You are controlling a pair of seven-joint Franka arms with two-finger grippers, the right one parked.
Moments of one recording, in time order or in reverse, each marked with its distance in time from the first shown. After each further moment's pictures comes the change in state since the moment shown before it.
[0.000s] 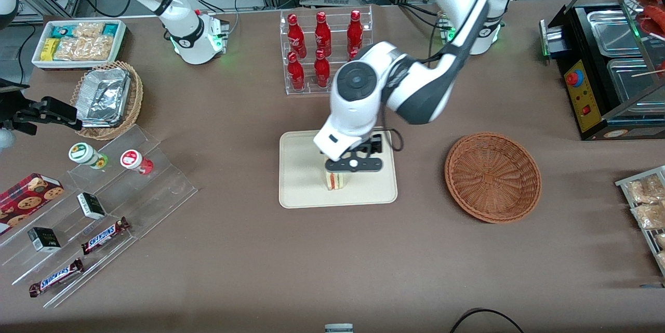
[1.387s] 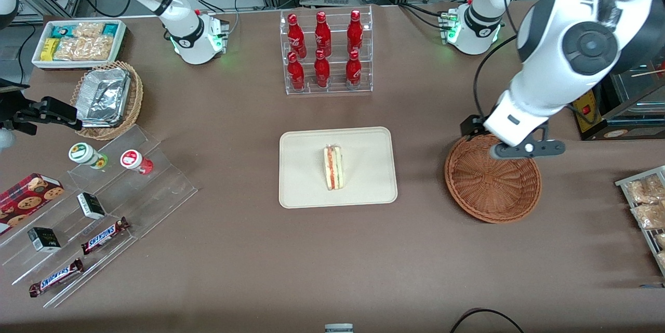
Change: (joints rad) arm 0.410 -0.473 0.004 -0.443 -0.010 -0.108 0.407
